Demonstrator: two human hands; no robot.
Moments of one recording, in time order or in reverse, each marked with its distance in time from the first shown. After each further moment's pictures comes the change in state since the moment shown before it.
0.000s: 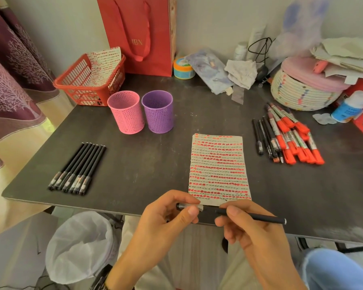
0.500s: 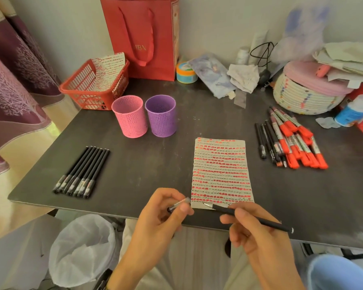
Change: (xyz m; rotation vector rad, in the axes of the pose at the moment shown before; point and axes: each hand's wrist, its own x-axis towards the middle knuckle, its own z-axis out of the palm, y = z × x) left_hand 0.004 -0.012 -0.005 0.044 0.138 0.028; right_hand 0.005 0.005 -0.001 0.089 0.057 0.010
